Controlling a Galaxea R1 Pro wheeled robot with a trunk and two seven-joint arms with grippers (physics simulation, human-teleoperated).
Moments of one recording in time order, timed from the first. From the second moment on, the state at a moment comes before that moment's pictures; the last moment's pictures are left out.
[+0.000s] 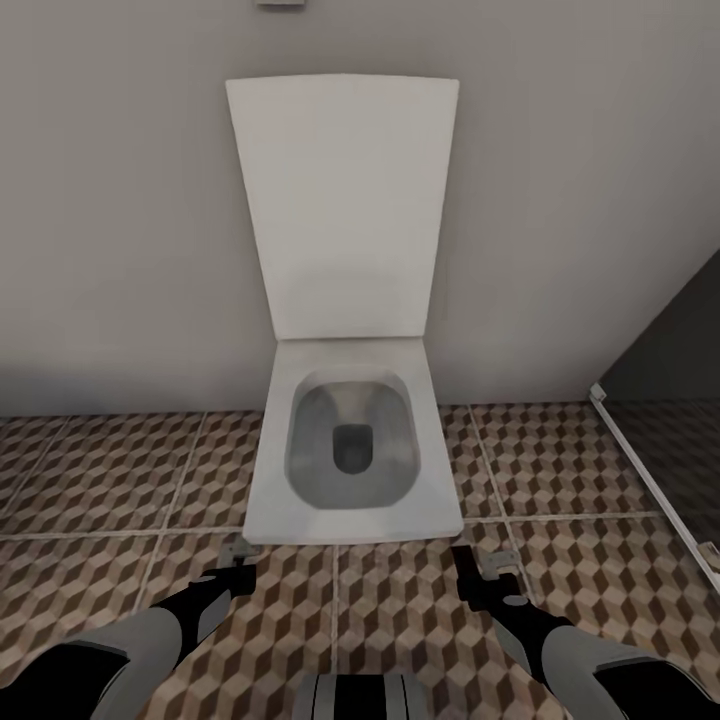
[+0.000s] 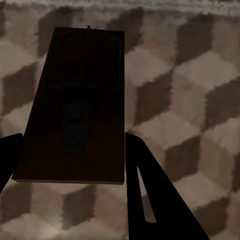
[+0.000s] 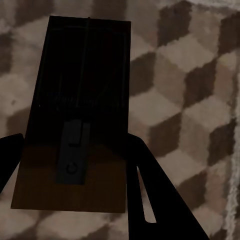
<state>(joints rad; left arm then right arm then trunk) -0.81 0.02 -0.18 -0.01 0.27 -0.01 0.07 -0.77 -0.02 0.14 0.02 0.02 -0.14 -0.08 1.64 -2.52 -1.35</state>
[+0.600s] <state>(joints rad) -0.81 0.02 -0.18 -0.01 0.27 -0.02 0.07 -0.77 -0.02 0.14 0.02 0.02 -0.14 -0.08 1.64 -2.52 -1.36</state>
